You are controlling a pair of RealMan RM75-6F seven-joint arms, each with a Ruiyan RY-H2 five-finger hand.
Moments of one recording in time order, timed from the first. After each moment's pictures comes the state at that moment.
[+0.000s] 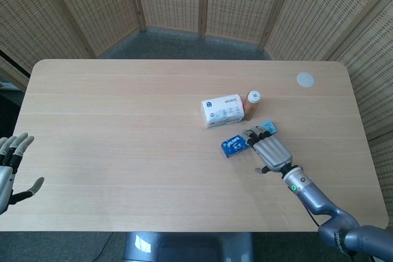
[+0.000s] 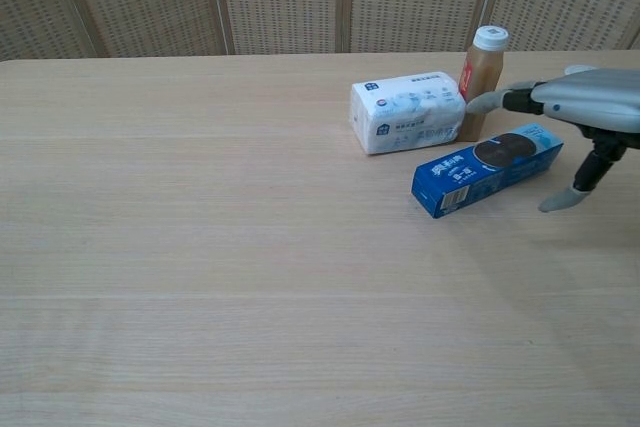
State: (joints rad) left arm -0.05 -0.96 -0.02 -1.88 1.54 1.52 0.05; right arm 0.63 -1.36 0.09 -1.43 -1.46 0.87 -0.10
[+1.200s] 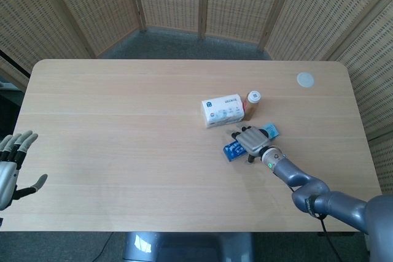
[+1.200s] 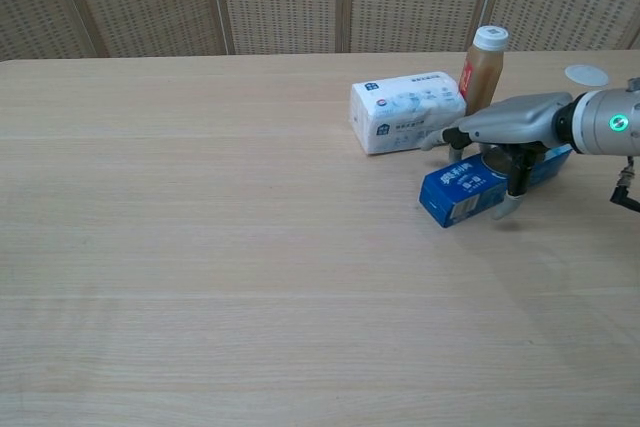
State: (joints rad) left arm -0.08 -0.97 -0.04 -1.85 1.51 1.47 0.00; right arm 0.88 -1.51 0.09 -1.16 -1.32 0.54 -0.09
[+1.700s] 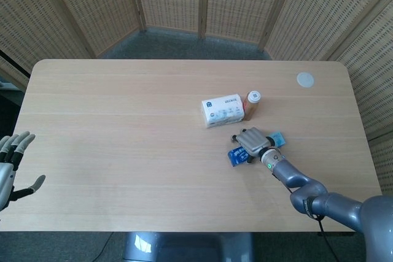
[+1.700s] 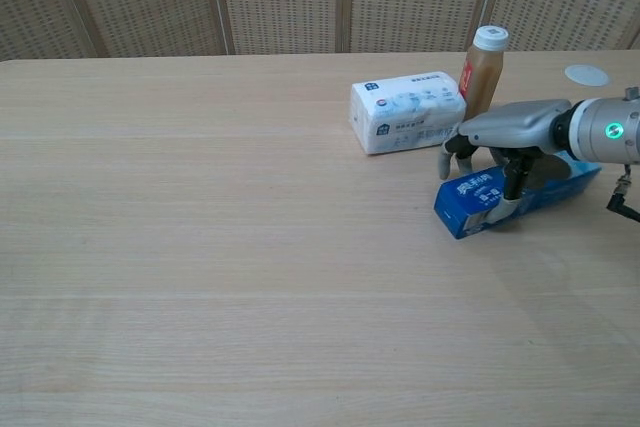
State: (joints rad) left arm -0.08 -0.97 -0.03 -1.84 1.51 1.48 -0.03; right arm 0.87 -1.54 0.08 -1.13 -1.31 0.56 -0.07
